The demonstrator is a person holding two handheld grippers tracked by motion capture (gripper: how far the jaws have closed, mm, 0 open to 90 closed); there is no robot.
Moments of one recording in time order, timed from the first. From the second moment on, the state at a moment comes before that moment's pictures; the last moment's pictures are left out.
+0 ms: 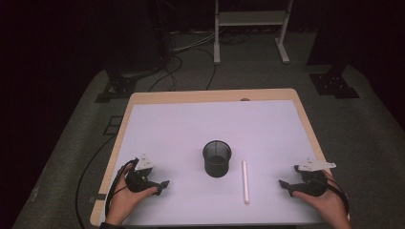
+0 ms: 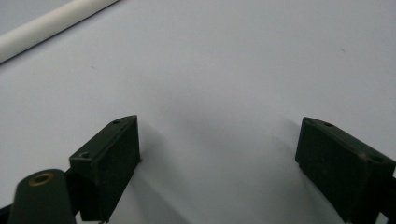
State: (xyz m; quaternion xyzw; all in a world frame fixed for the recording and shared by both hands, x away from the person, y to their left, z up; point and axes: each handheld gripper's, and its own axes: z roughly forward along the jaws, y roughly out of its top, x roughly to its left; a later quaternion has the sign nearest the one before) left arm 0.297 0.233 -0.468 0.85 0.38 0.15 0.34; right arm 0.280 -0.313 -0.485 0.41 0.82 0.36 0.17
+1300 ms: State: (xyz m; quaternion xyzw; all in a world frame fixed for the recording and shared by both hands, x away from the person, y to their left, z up) left arm 0.295 0.240 -0.480 0.84 0.37 0.17 0.35; right arm 0.281 -0.274 -0.446 0.42 0.81 0.38 0.16
